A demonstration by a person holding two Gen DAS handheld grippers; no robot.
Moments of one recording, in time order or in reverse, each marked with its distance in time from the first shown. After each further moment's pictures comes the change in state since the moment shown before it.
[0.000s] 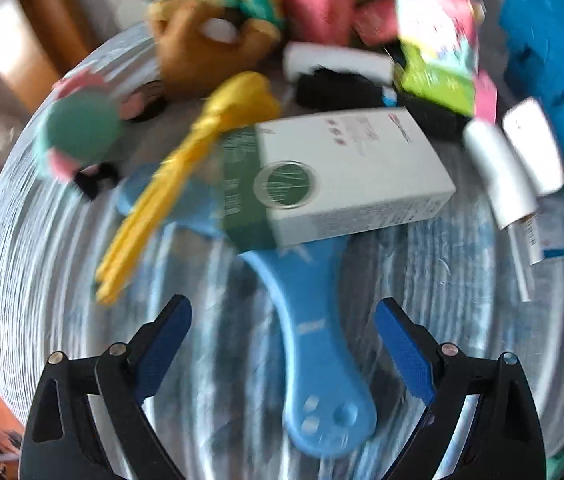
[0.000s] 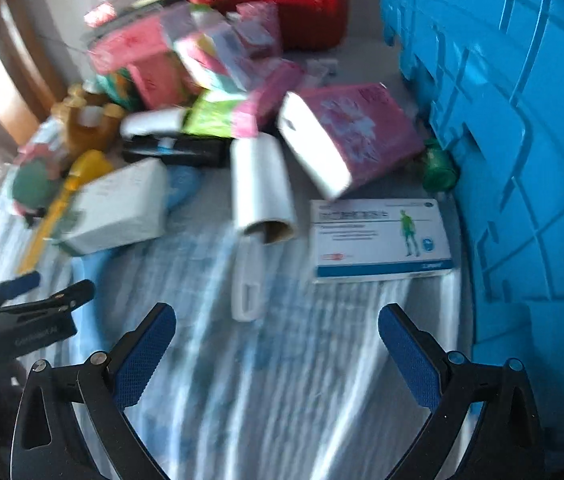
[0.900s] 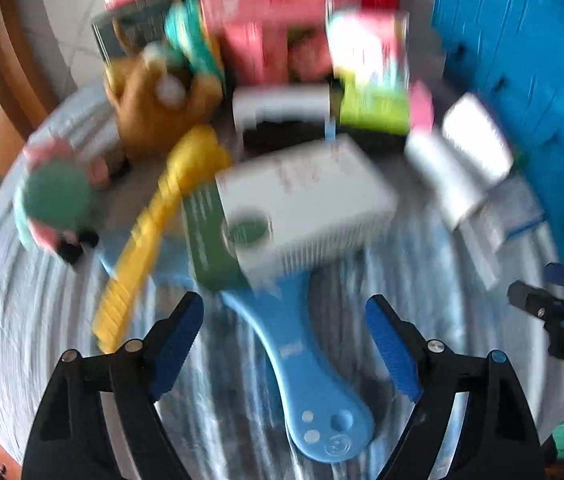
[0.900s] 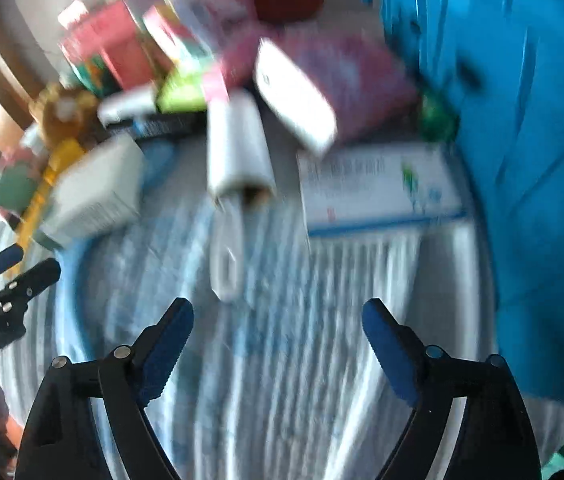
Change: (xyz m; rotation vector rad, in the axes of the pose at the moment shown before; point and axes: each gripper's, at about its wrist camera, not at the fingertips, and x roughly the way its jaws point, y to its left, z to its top) left arm -0.068 0.001 0.009 0.136 -0.202 -0.133; right arm -0.026 -0.015 -0.005 0.080 0.000 0.039
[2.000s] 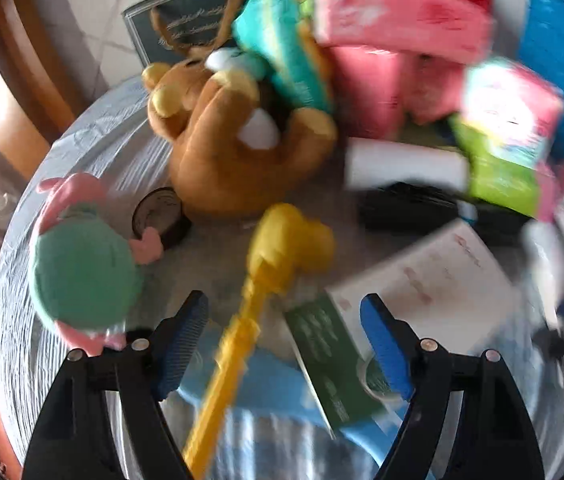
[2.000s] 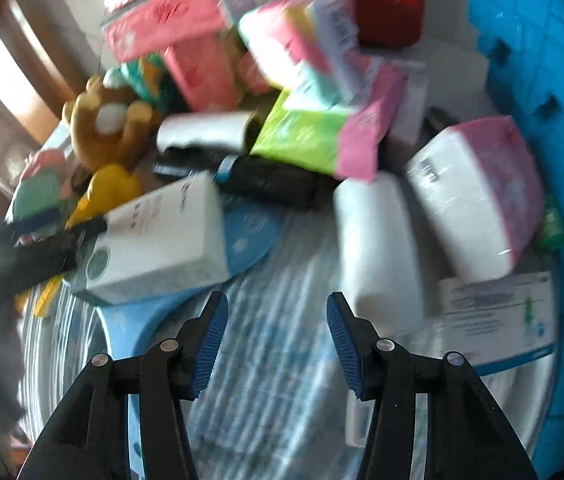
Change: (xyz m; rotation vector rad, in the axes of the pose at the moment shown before) left arm 0.066 0.082 0.057 -0.045 0.068 0.094; right arm 0.074 0.074 0.055 -0.126 0.042 0.098
